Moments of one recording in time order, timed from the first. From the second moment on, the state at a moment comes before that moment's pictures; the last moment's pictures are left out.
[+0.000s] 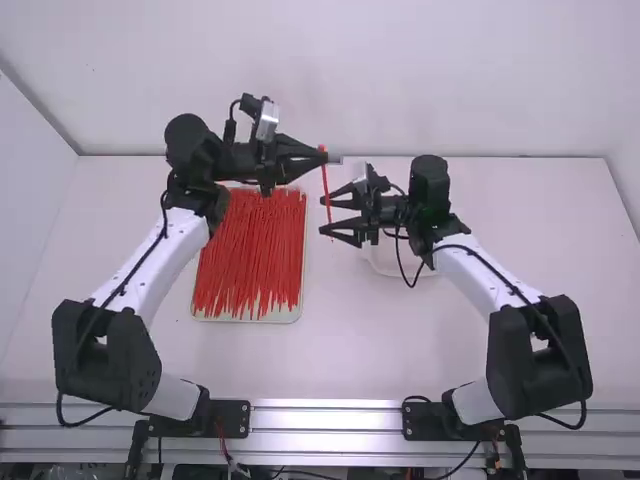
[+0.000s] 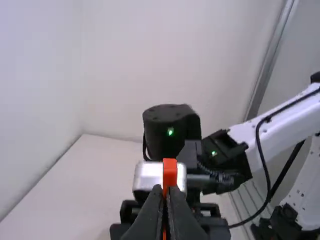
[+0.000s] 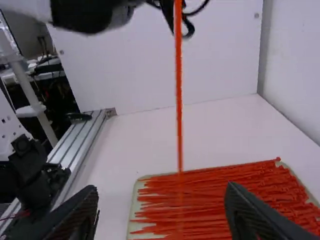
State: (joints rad) left arm -0.16 1.56 1.28 0.59 1.32 -0.44; right arm 0.28 1.59 1.00 0.31 -1.32 -0.14
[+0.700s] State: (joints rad) left arm -0.16 1.56 1.44 0.36 1.26 -0.44; right arm 0.28 1.59 1.00 0.20 -1.32 -0.27
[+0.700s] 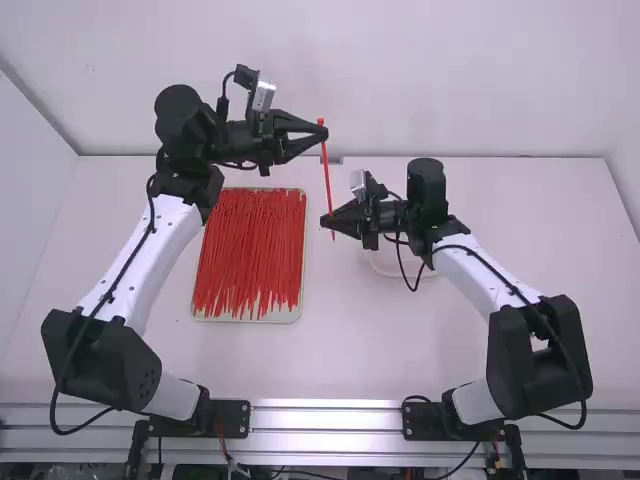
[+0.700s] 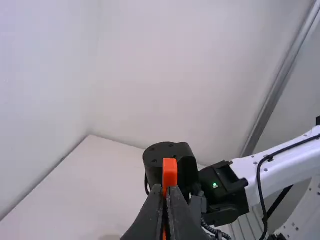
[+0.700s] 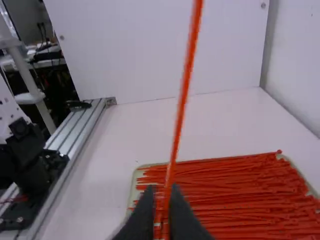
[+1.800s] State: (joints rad) left arm -0.10 1.56 1.44 0.17 1.19 -0.23; right arm 0.14 1.59 1.00 0.27 -1.18 -0.10
